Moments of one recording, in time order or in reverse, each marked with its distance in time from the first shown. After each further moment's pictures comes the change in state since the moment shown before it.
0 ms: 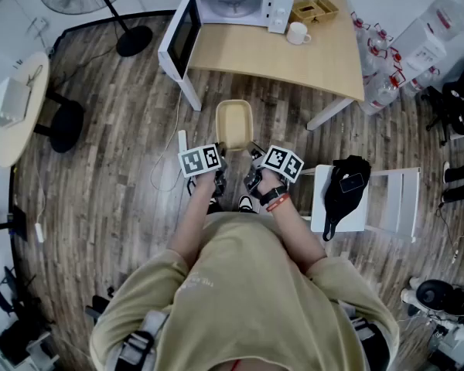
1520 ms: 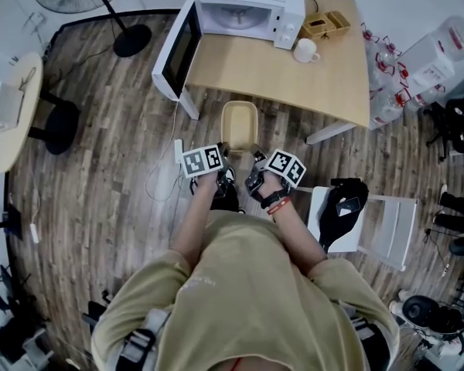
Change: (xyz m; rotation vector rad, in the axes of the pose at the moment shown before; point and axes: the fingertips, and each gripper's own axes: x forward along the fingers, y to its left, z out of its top) left arm 0.087 0.002 0.090 -0.049 0.001 -0.032; right arm 0.084 -0.006 0.089 0.070 -0.013 -0.027
